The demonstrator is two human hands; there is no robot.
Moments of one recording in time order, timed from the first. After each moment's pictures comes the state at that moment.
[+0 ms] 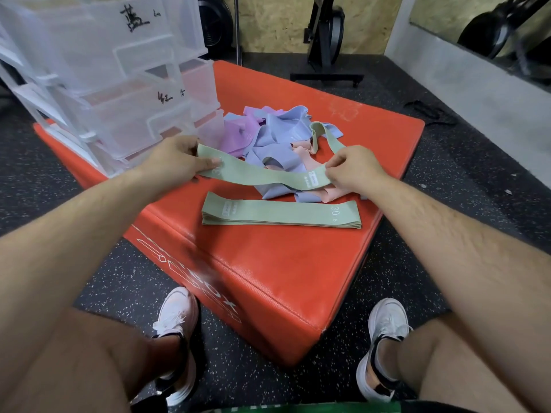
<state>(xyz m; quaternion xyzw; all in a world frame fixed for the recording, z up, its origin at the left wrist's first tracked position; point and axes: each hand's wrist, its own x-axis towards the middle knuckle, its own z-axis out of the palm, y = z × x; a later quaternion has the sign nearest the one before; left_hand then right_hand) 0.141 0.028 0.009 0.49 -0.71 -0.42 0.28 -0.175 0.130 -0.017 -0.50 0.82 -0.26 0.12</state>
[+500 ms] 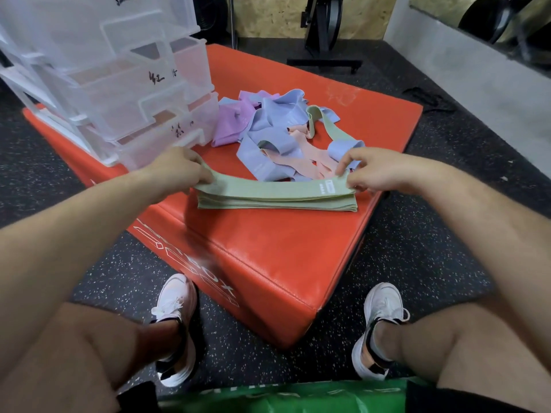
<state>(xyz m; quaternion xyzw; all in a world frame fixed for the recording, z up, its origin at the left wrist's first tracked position) 0.137 0.045 -0.015 0.56 -0.73 -0.36 0.16 -0.183 0.196 0.013 -0.52 0.78 -0.16 0.31</state>
